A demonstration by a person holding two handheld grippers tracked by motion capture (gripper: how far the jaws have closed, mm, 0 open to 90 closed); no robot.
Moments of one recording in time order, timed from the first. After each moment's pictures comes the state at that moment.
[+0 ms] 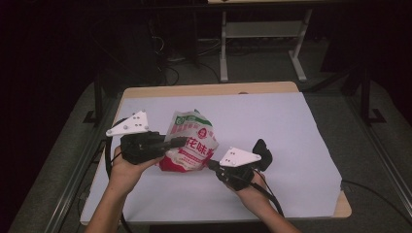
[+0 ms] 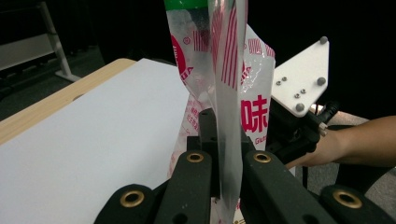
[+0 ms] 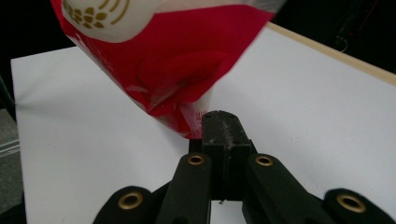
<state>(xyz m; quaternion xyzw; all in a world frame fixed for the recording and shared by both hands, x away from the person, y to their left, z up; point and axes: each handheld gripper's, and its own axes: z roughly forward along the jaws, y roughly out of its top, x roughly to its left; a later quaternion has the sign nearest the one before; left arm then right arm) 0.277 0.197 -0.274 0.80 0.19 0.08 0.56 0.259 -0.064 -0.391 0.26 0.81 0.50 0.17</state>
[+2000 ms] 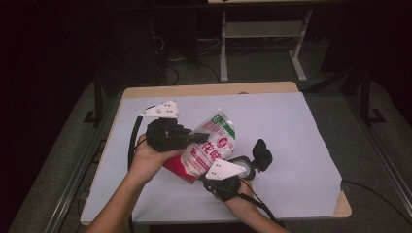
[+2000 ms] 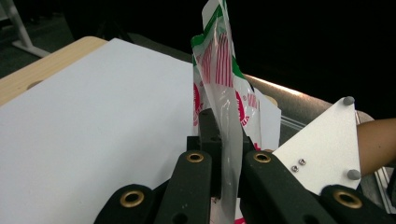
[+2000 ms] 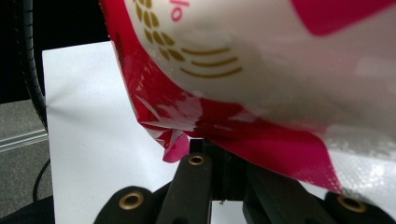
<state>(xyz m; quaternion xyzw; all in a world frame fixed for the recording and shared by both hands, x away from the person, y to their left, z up) 0.303 0.146 -0.265 0.83 0.19 0.02 0.52 0.244 -0.035 -0.408 0.22 0.81 0.51 0.16</state>
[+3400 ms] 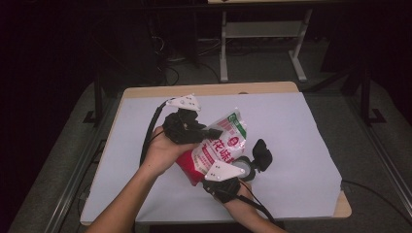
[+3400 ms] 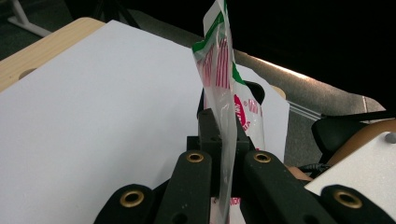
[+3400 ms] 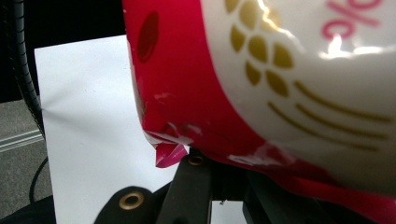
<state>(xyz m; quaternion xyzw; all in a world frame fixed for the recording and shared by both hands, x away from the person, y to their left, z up) 0.318 0.111 -0.259 0.86 0.20 0.01 0.48 0.240 -0.033 -0.409 0.24 0.81 0.50 0.17</state>
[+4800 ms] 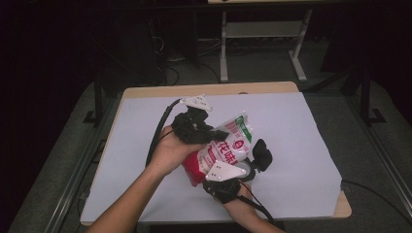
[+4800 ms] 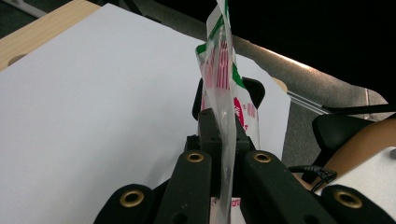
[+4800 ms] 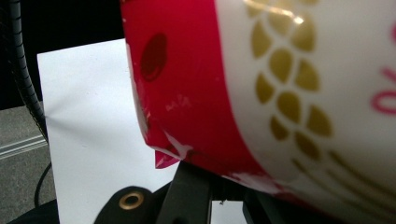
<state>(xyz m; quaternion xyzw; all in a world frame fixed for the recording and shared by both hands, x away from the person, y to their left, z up) 0.317 0.091 -0.258 0.87 0.21 0.01 0.45 0.239 -0.033 -0.411 0.24 0.81 0.51 0.16</state>
